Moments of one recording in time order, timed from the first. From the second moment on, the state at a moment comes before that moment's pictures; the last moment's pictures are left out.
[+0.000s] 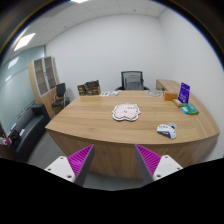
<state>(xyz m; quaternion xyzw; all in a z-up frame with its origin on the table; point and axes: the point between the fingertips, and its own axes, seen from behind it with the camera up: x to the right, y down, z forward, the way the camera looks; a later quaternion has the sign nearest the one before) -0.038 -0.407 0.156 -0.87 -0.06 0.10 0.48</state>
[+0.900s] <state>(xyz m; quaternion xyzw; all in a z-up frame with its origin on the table) 0.217 -0.221 0.009 -0.87 -0.05 0.07 0.49</state>
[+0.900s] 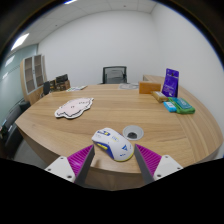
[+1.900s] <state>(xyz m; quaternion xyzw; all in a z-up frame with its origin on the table) 0.206 -0.157 -0.012 -0.88 0.00 -0.02 0.48</state>
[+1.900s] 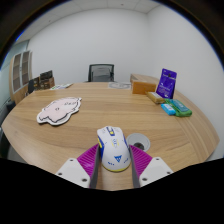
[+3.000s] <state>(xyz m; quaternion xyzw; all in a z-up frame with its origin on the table) -0.008 0.019 0.021 -0.91 0.03 0.00 0.42</state>
